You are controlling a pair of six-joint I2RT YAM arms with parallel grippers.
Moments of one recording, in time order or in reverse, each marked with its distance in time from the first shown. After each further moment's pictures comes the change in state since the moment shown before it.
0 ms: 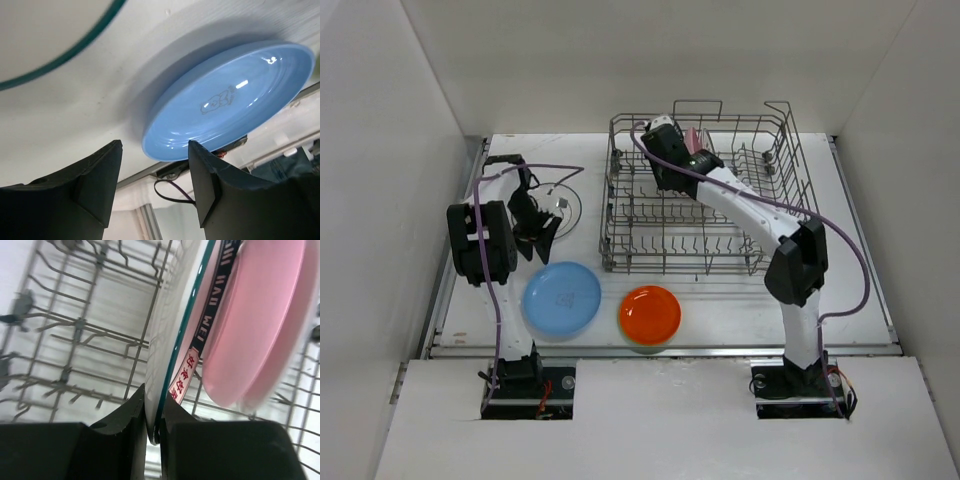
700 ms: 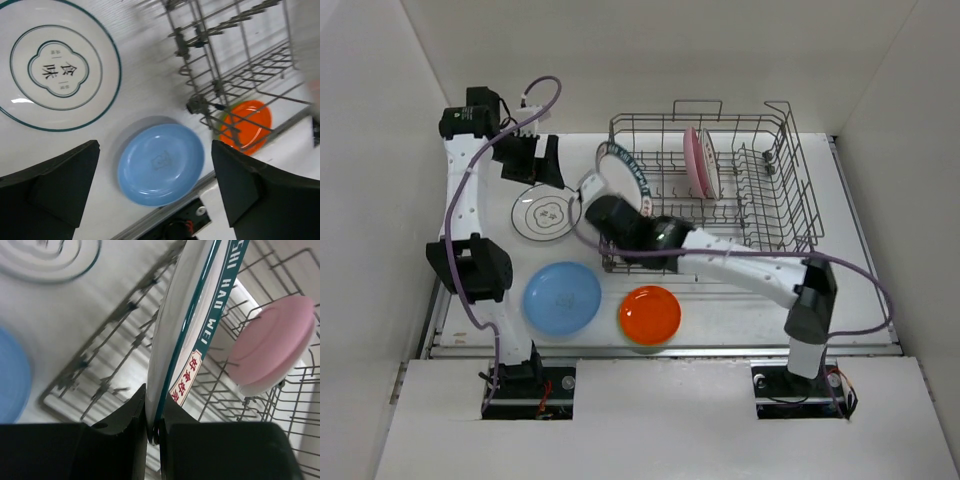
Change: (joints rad) left arm 0.000 -0.154 0.529 -0.008 0.309 -0.201; right arm 0.417 -0.249 -0.220 0.160 0.248 -0.246
